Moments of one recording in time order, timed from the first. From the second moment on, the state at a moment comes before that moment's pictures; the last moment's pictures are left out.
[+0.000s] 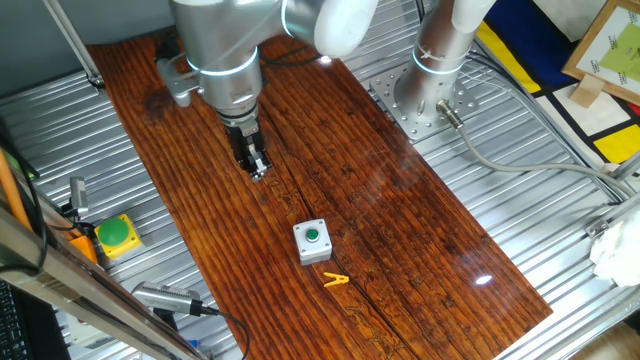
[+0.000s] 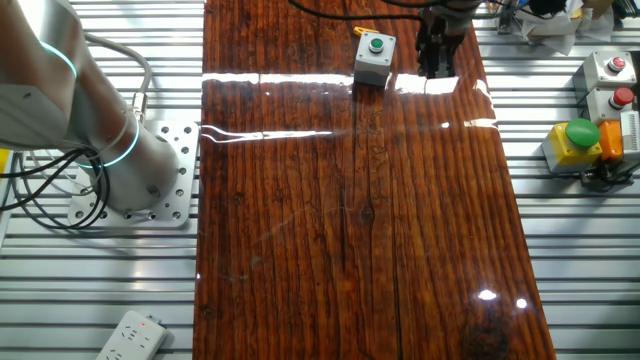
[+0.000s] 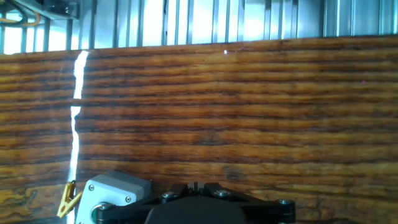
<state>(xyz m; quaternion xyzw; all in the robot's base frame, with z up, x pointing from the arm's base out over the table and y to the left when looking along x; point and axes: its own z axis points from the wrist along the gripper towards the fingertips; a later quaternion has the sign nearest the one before) 0.529 0.110 0.178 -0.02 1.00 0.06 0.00</state>
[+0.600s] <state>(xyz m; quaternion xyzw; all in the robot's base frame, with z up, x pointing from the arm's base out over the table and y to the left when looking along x) 0.529 0.110 0.178 0.00 1.00 0.02 0.00</state>
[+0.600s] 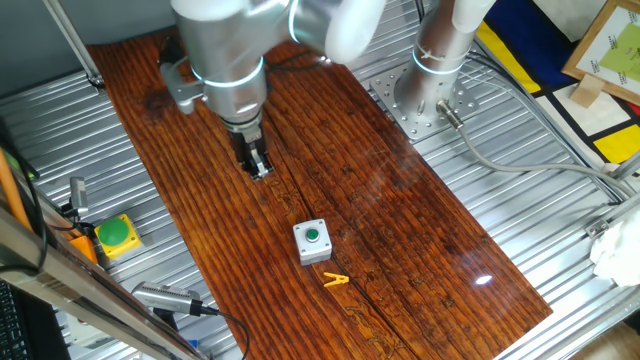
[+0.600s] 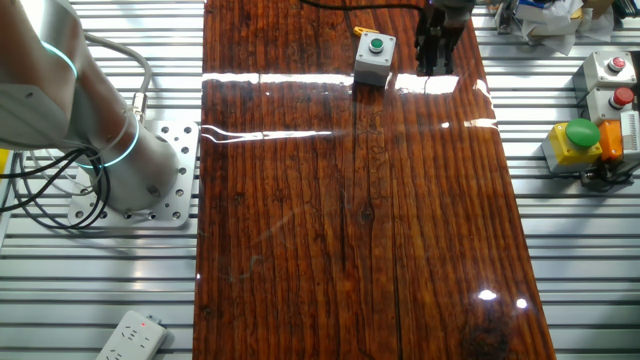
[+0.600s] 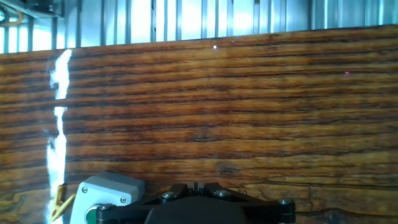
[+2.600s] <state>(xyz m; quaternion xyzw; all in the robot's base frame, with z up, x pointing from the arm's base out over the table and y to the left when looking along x) 0.530 0.110 0.177 -0.03 1.00 0.01 0.00</state>
